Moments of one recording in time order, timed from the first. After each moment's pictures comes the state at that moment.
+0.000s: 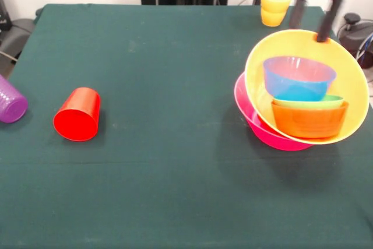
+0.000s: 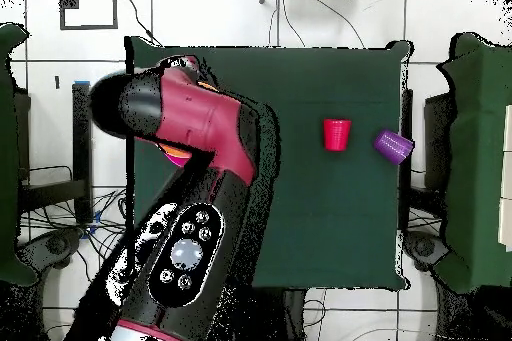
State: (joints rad) arm 0.26 -0.48 -0.54 1.26 0.52 0.60 2.71
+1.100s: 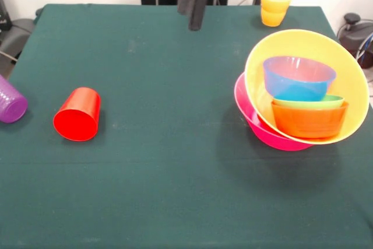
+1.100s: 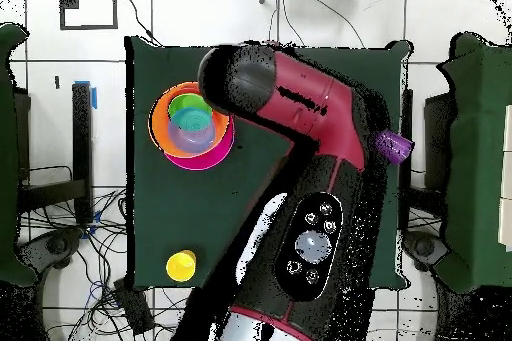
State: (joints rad) arm 0.03 -0.54 -0.46 1.20 0.39 0.72 2.71
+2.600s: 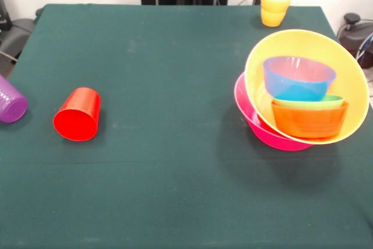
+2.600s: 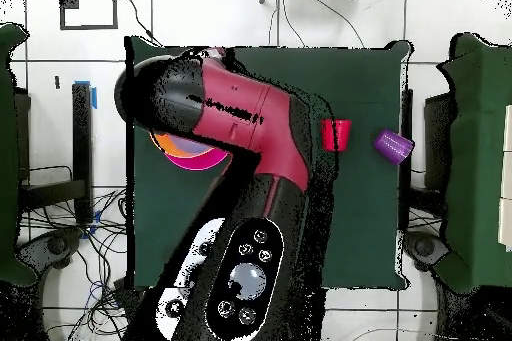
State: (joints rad) arm 0.15 -0.62 -0.45 1.26 0.38 0.72 2.71
